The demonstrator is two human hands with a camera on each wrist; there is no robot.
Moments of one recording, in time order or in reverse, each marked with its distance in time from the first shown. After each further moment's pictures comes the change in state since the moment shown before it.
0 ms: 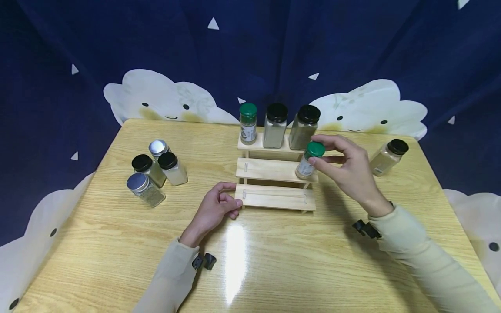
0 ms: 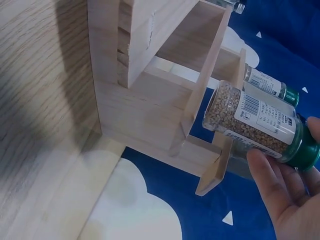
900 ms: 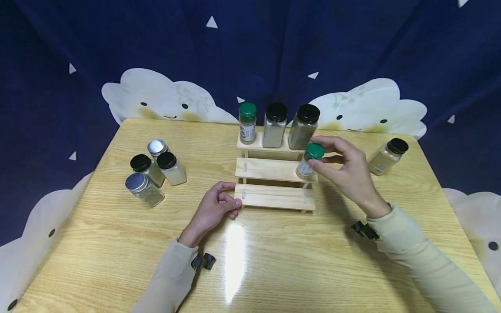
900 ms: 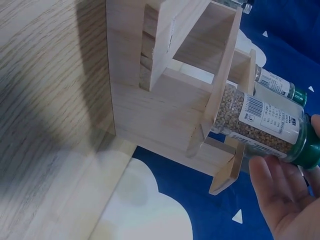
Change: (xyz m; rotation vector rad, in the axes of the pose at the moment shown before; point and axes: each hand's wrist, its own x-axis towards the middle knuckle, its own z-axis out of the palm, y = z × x) left_hand 0.000 0.000 -0.002 0.004 -0.002 -0.001; right_hand -0.004 0.008 0.002 0.009 -0.002 0.008
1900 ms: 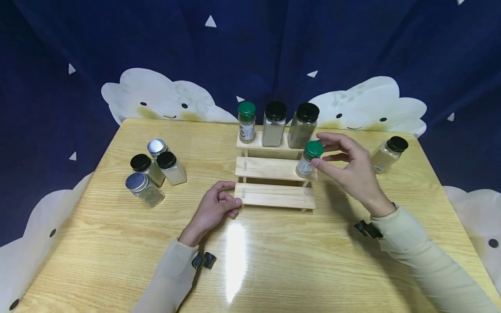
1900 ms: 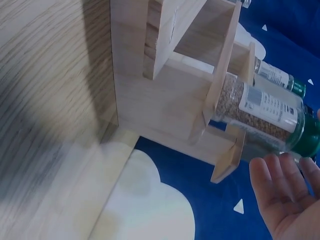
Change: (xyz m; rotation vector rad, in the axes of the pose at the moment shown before) left_hand 0.000 -0.001 0.000 0.000 -0.009 0.009; right_hand -0.004 0.002 -0.009 -0.030 0.004 0.037
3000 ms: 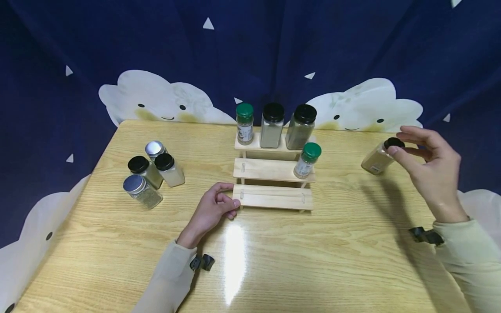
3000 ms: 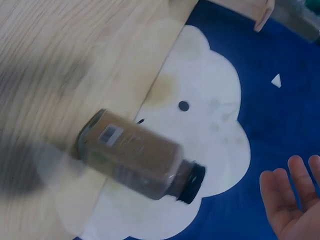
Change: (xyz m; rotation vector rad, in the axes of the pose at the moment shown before) left_hand 0.000 0.000 0.000 0.013 0.011 -0.009; right_hand -0.026 0.034 -0.115 -0.163 0.369 0.083
